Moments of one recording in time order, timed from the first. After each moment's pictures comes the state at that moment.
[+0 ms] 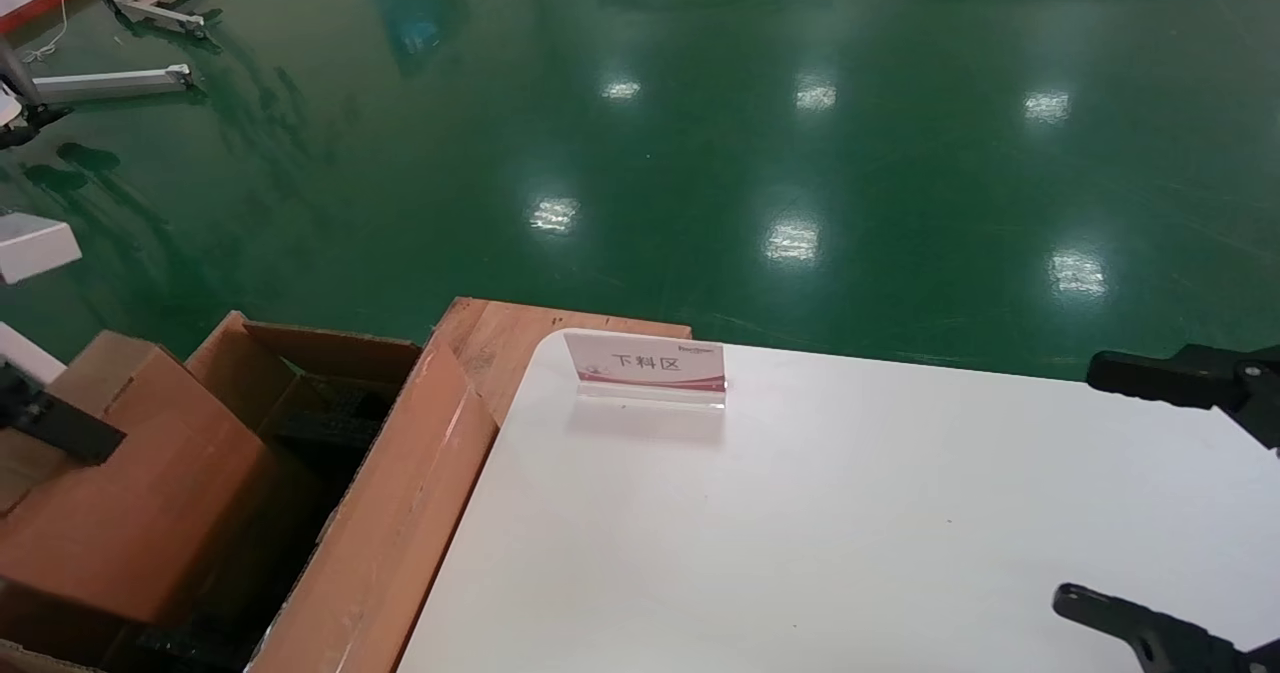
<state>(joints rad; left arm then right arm) -2.84 0.59 2.62 -0.81 1.10 1.55 -1.13 1.08 -0.61 -0.29 1.28 -0.72 -1.49 0.18</state>
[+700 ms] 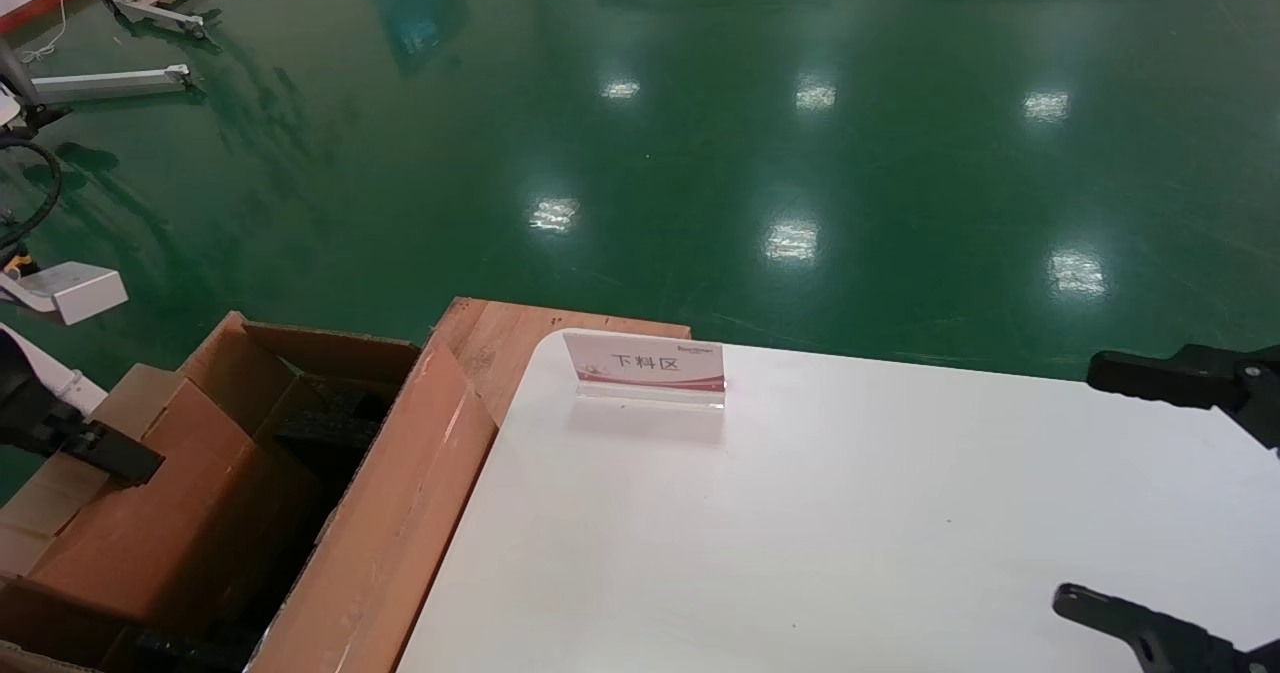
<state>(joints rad) -2.64 0.58 2.61 -0.70 1.05 1.44 -1.08 1.08 -0.61 -0.29 1.28 -0.72 -1.49 0.18</state>
